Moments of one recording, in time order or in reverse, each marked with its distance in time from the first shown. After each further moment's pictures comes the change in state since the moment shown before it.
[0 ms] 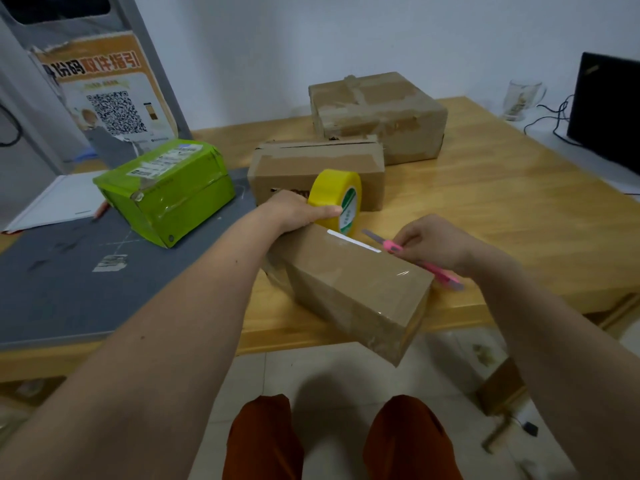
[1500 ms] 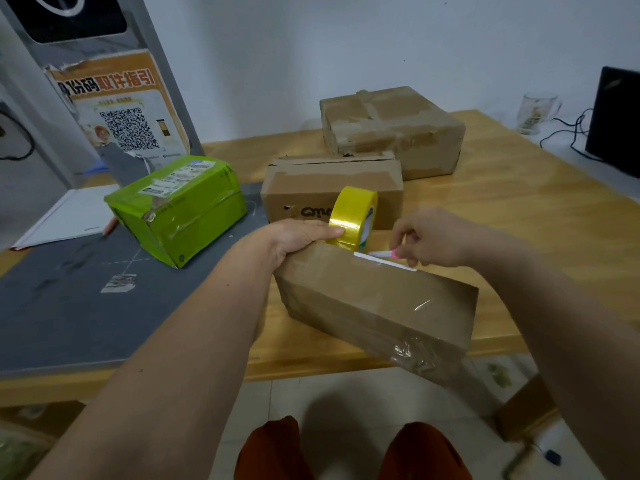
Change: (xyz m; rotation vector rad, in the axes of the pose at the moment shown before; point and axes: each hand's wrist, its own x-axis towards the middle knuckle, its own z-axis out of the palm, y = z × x) left_hand 0.015 -0.027 -0.008 -0.543 -0.303 -0.096; right_hand 0.013 -0.063 -0.015 -0.418 -0.077 -0.142
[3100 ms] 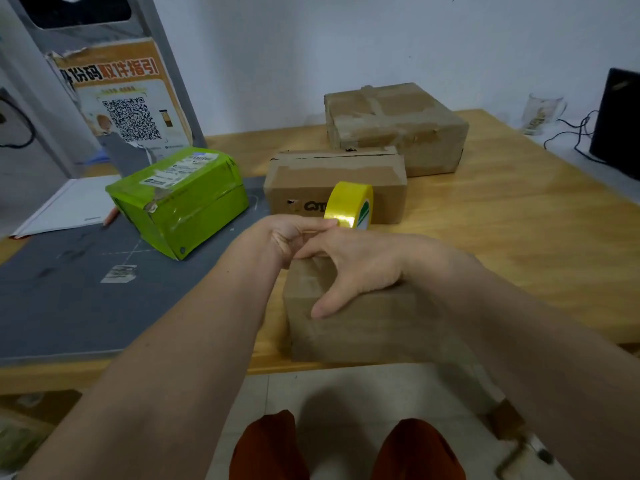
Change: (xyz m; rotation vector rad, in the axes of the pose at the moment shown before) left_hand 0.014 -0.013 -0.002 -0.532 0.043 0.015; right_hand 0.003 -0.086 0.021 -0.028 -0.269 -0.382
